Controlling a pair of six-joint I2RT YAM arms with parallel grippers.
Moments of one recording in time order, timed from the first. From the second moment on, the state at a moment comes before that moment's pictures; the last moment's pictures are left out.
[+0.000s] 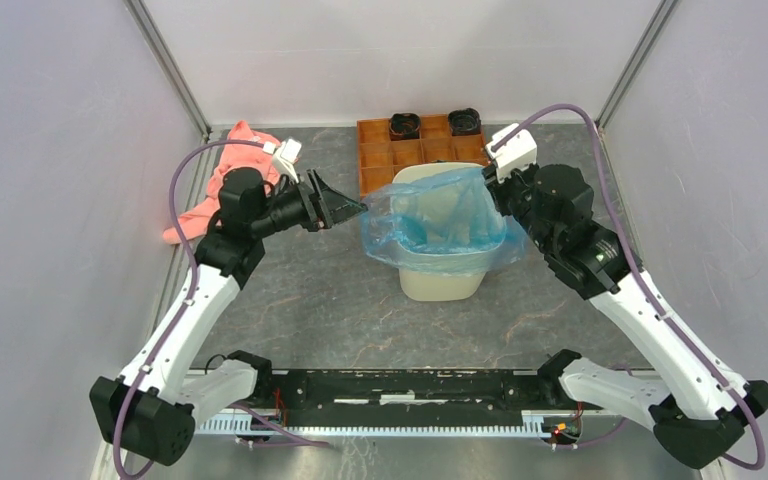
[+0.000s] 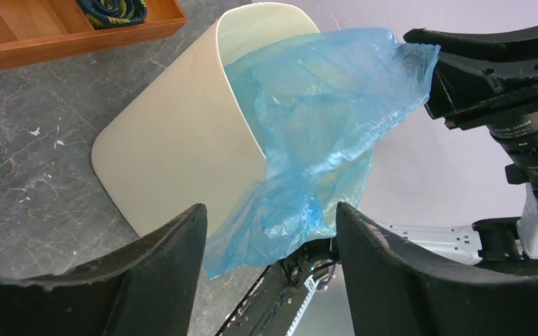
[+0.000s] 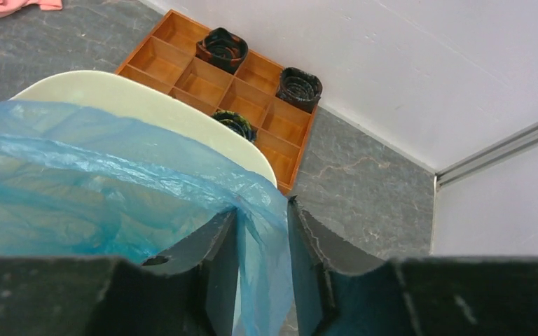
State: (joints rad) left arm -0.30 1.02 0.96 -0.16 0.66 -0.72; right arm 0.64 1.00 1.21 -0.42 0.32 -0.28
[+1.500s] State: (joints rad) left arm -0.36 1.34 1.11 0.07 0.55 -0.87; right arm 0.29 1.18 1.22 -0.27 0.00 -0.16
